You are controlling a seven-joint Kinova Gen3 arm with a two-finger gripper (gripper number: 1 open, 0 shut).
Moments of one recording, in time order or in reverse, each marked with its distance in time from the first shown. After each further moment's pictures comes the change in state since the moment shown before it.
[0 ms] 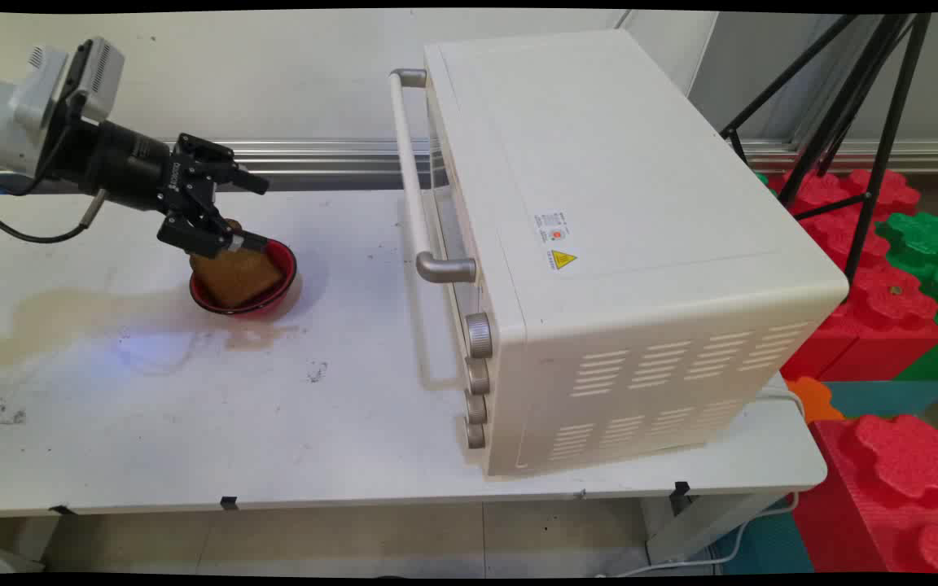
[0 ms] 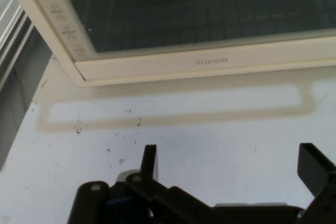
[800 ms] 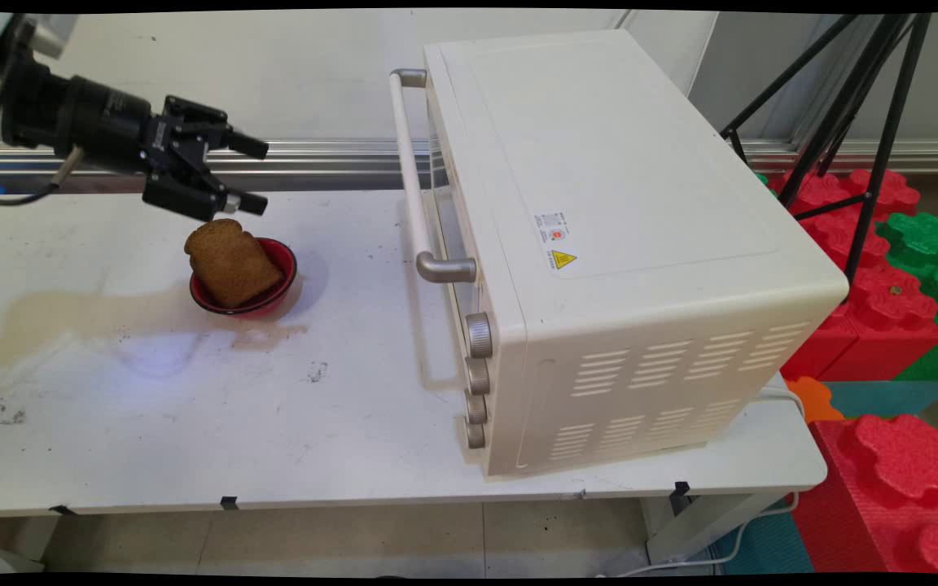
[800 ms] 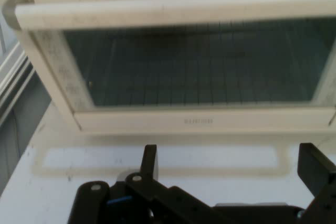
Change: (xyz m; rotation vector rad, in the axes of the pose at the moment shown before) arm 0.033 0.005 -0.025 -0.014 0.117 -0.068
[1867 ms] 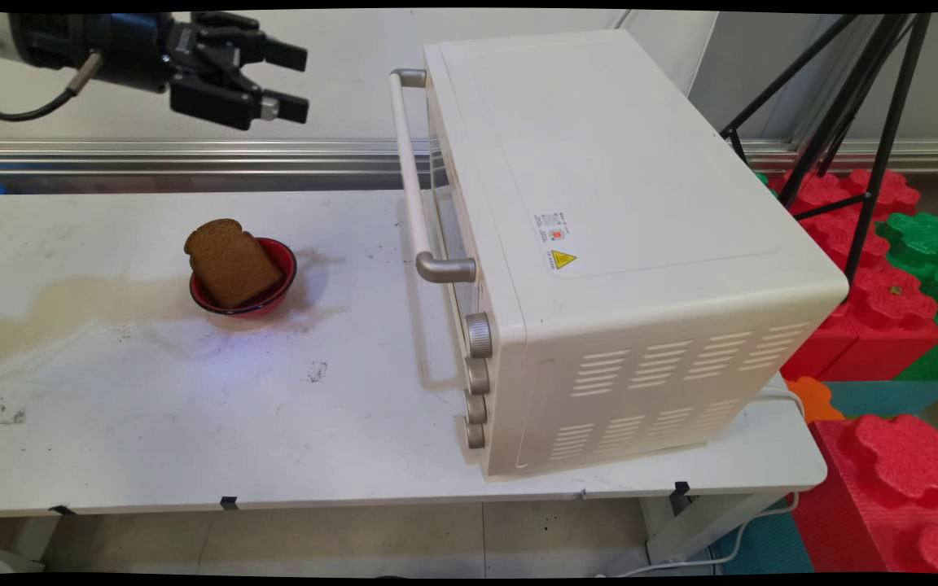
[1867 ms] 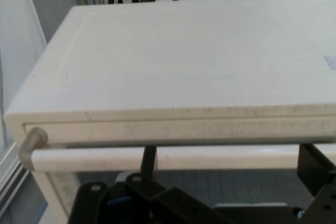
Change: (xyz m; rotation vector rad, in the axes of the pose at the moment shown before) arm 0.066 -0.011 0.007 -0.022 0.192 -0.011
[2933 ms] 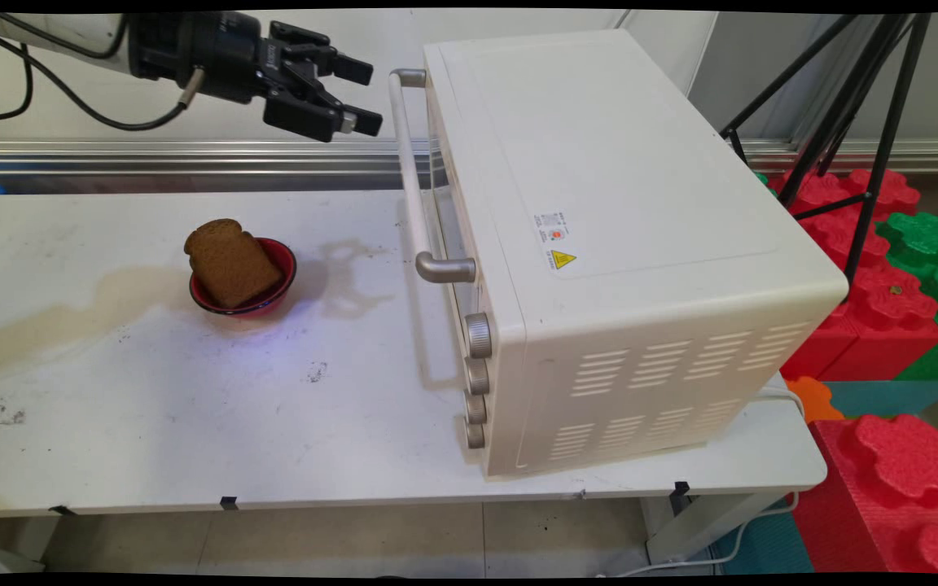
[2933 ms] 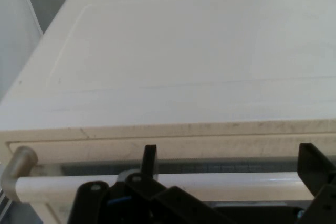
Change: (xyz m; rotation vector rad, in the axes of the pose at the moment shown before) arm 0.007 -0.010 0.068 0.008 -0.040 0.016
